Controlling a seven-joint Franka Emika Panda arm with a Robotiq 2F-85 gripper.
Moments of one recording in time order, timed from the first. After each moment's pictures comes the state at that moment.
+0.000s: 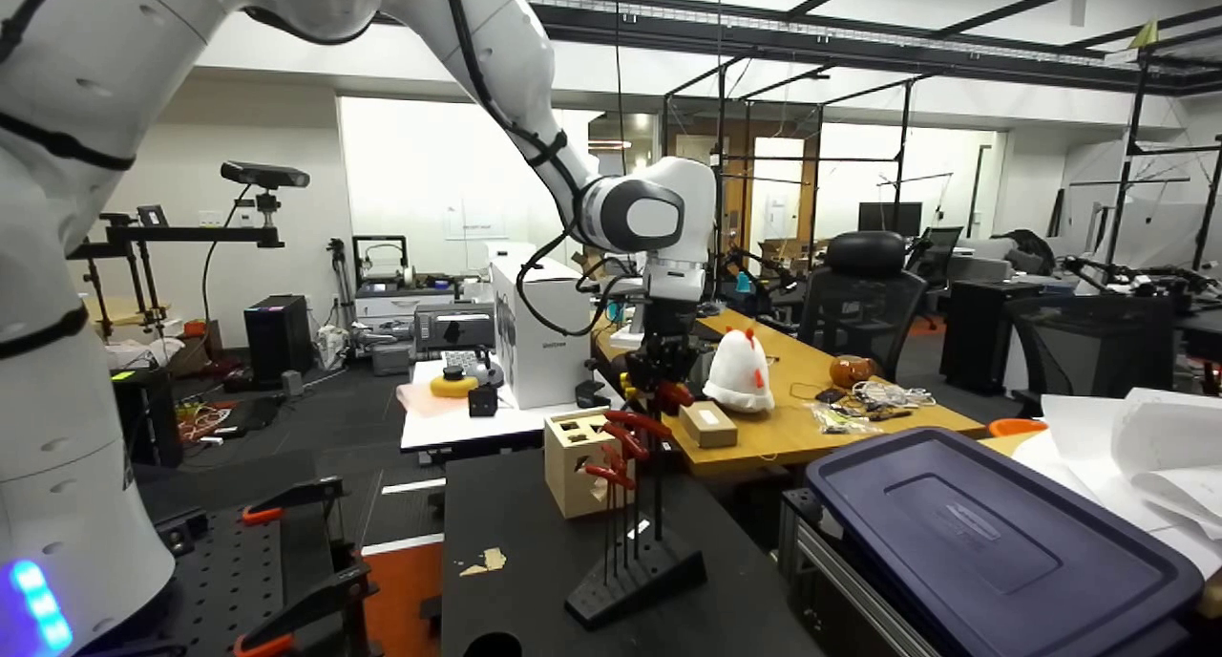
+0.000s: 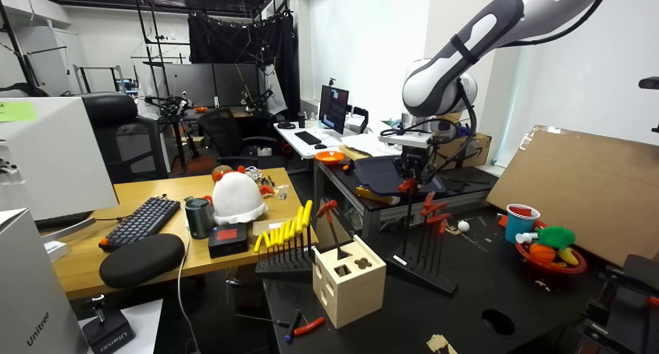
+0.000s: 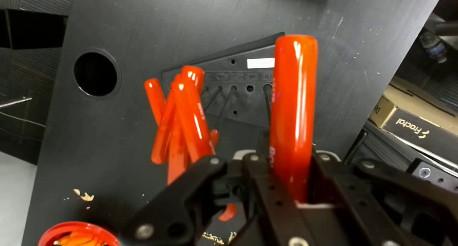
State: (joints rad) arm 0.02 0.59 -0.10 -1.82 0.12 2.33 1.32
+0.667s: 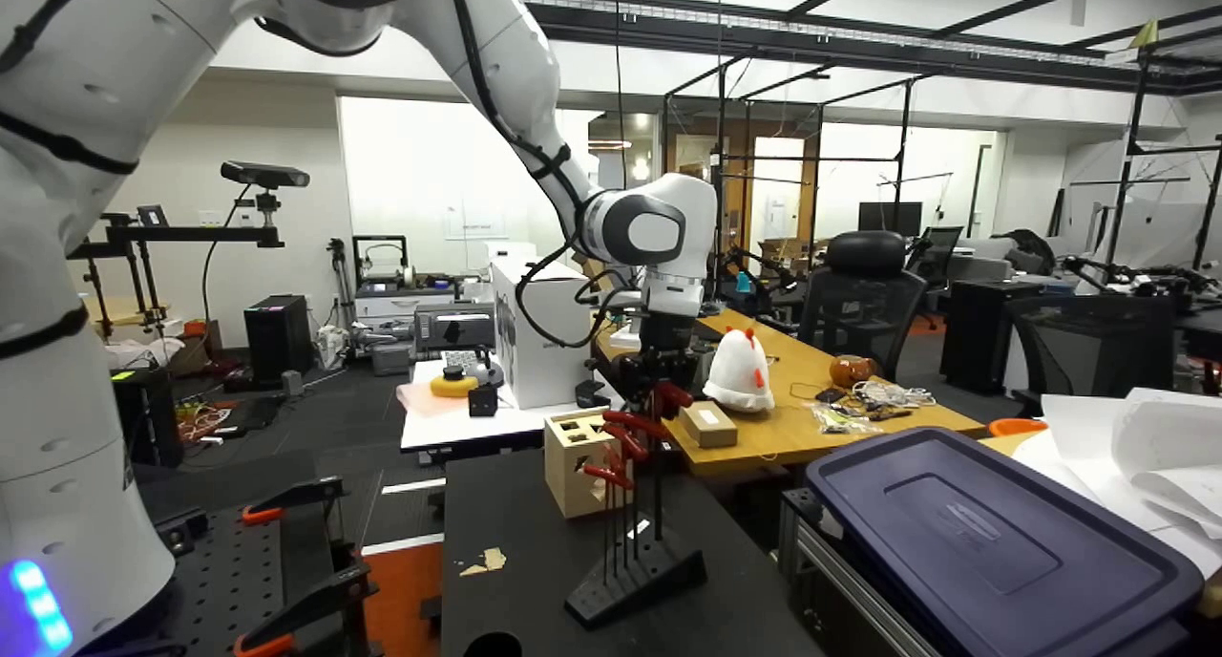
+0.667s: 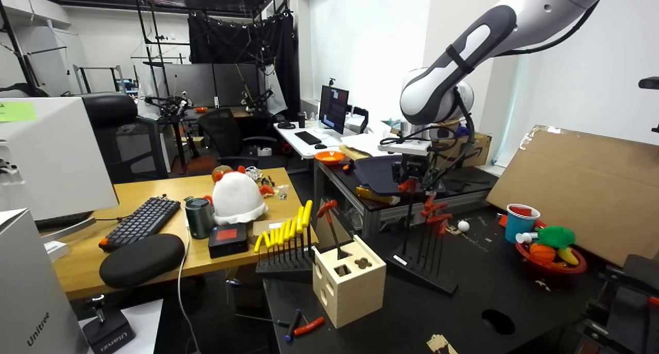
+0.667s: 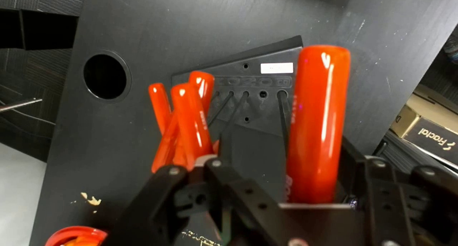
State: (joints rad) arm 0.02 0.63 -0.10 -1.80 0.12 2.31 1.32
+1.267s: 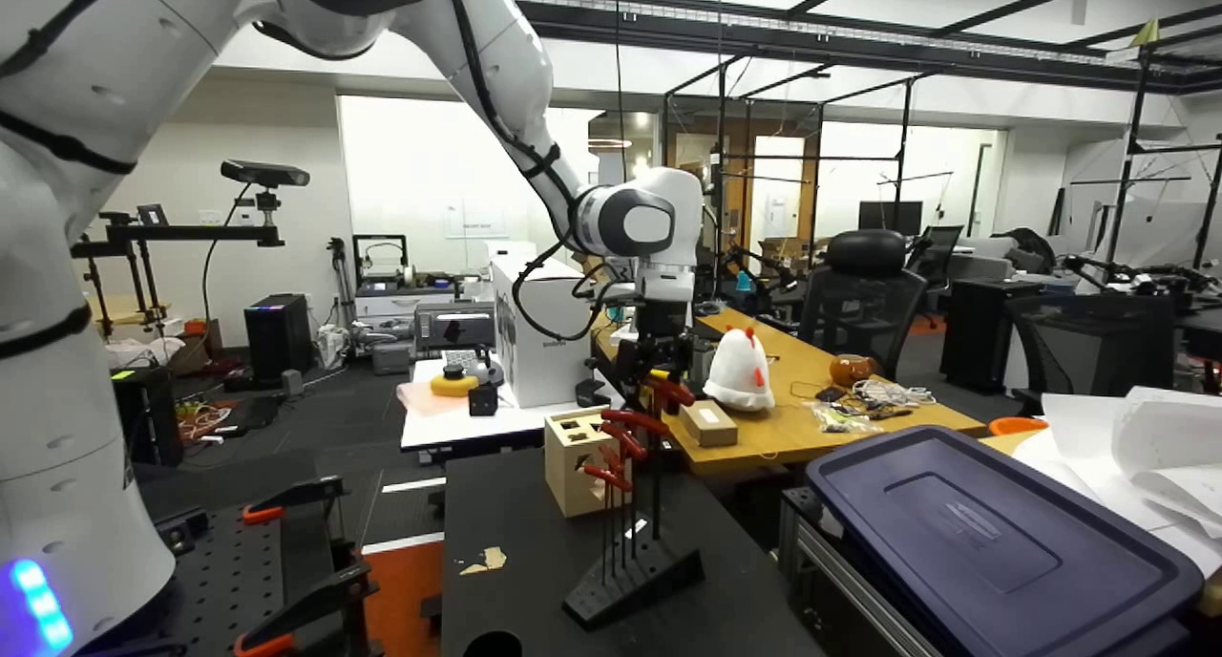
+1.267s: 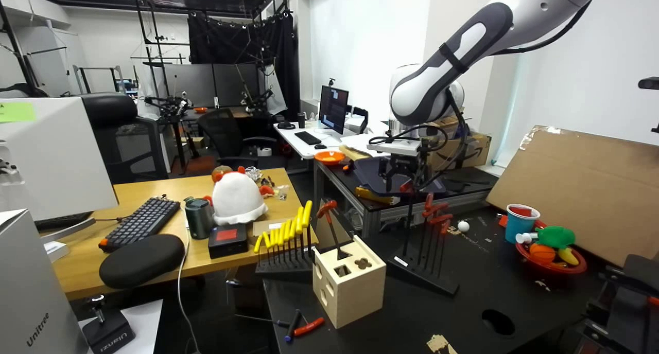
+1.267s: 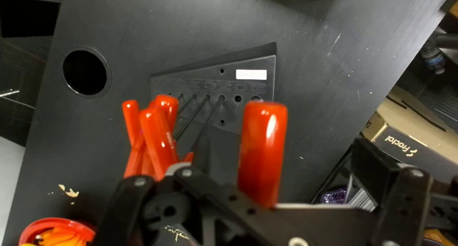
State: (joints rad) arm 0.08 0.63 -0.11 -1.77 0.08 2.33 1.34
